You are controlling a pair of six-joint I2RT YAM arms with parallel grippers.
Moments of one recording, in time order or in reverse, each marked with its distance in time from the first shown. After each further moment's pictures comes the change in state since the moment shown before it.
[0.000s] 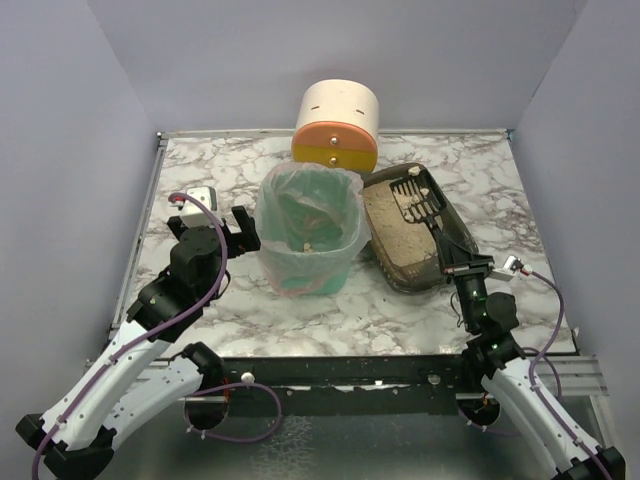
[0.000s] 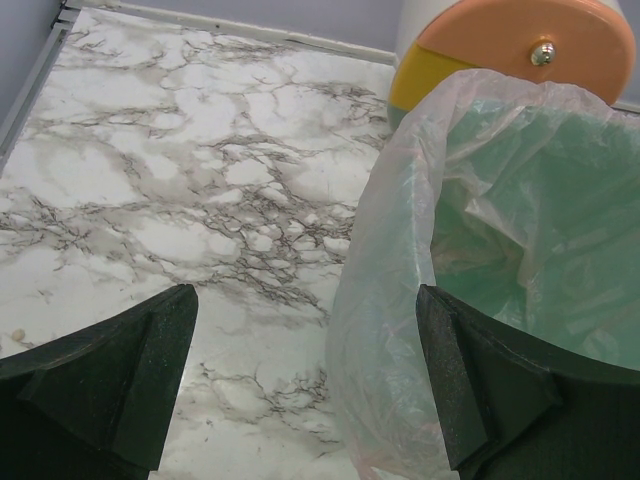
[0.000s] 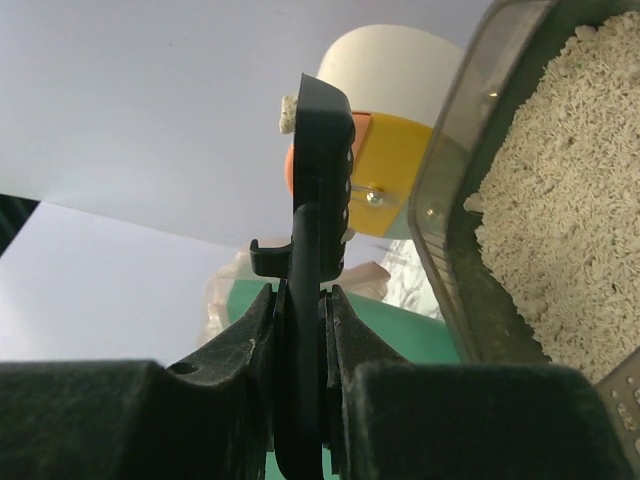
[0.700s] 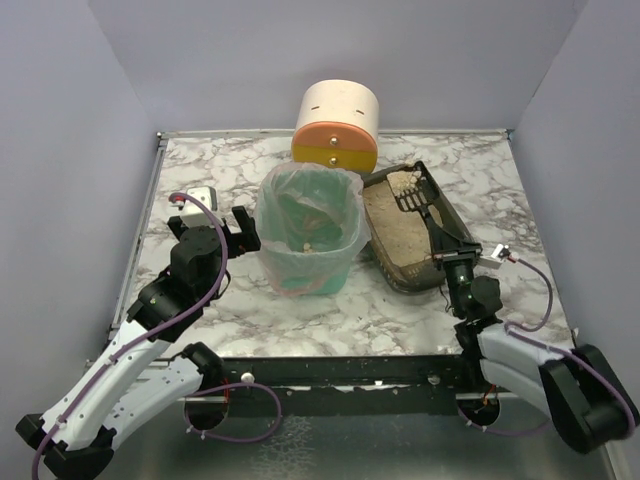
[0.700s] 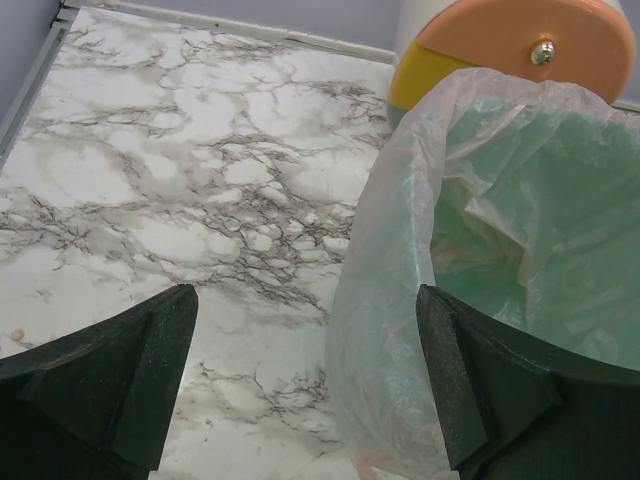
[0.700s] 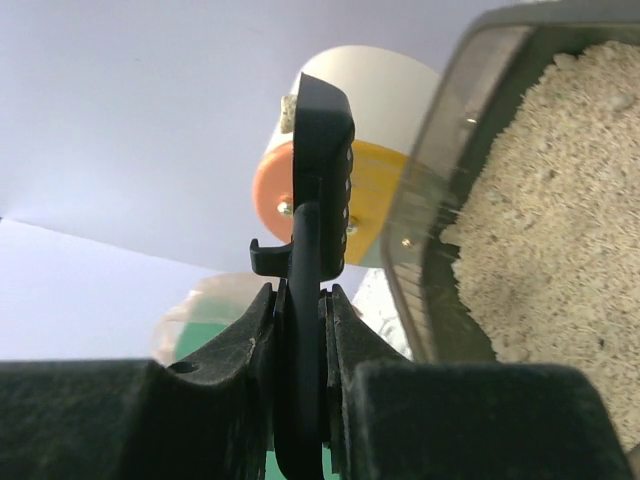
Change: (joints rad) left arm 0.000 0.002 0.000 0.000 0.002 0.000; right arm 0.000 0.793 0.000 0.753 0.051 -0.039
